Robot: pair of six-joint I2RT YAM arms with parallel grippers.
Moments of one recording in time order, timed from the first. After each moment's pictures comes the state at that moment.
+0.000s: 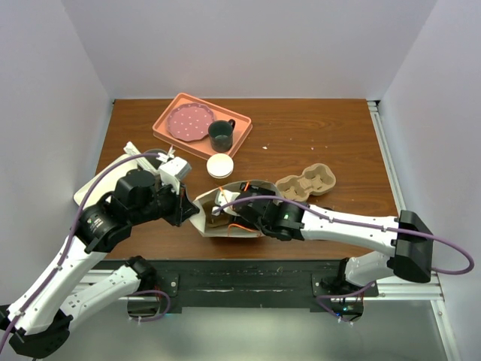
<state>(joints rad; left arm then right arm) -0.67 0.73 1.04 -0.87 0.21 -0.29 1.19 1.39 1.02 -0.49 0.54 -0.37</state>
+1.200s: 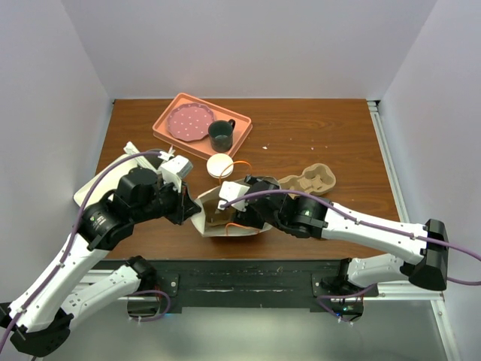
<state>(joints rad) -0.67 0.75 1.04 -0.85 0.21 -0.31 1.18 1.26 1.11 -0.57 0.40 -0.36</state>
